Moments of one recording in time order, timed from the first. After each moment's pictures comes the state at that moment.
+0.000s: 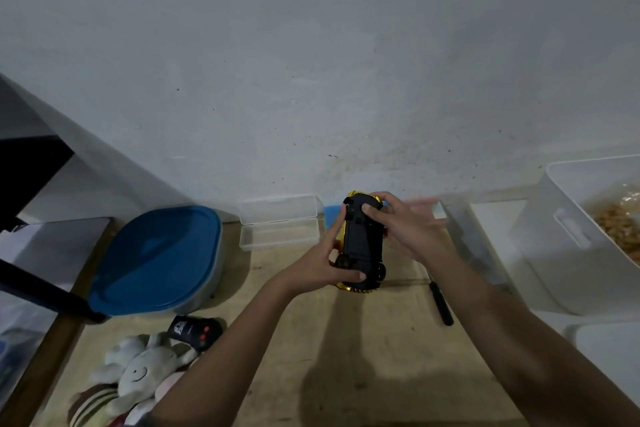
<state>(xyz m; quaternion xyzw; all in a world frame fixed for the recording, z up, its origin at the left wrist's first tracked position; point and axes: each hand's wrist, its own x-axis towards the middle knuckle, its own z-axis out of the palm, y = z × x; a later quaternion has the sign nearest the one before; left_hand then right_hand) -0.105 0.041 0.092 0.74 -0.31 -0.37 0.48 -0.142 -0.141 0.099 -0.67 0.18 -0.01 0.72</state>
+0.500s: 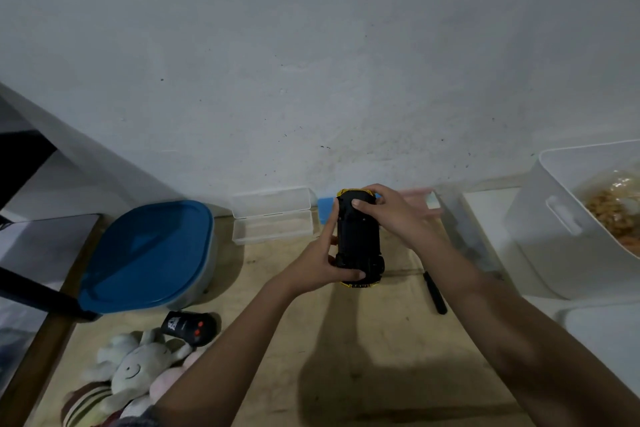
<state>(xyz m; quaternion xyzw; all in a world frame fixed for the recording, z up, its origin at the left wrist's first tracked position) -0.114 0.034 0.081 0.75 -0.31 -0.34 0.47 -0.136 -0.141 0.101 -0.78 0.22 -0.03 0.58</state>
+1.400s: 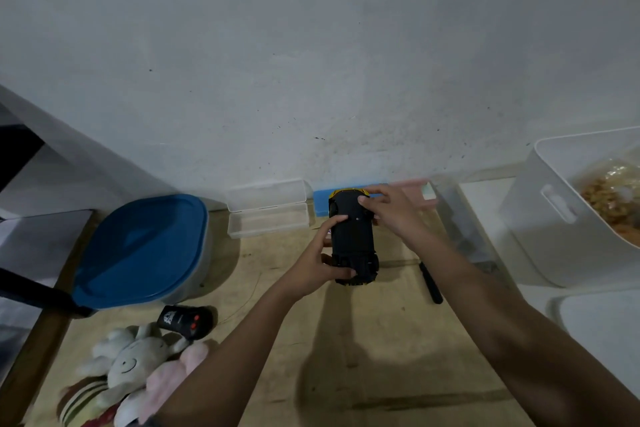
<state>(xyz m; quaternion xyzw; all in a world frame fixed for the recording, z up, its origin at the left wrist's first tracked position) -0.124 0.036 0.052 0.71 -0.26 -0.34 0.56 -0.147 -0.147 0.082 -0.77 0.26 -0.04 0.58</state>
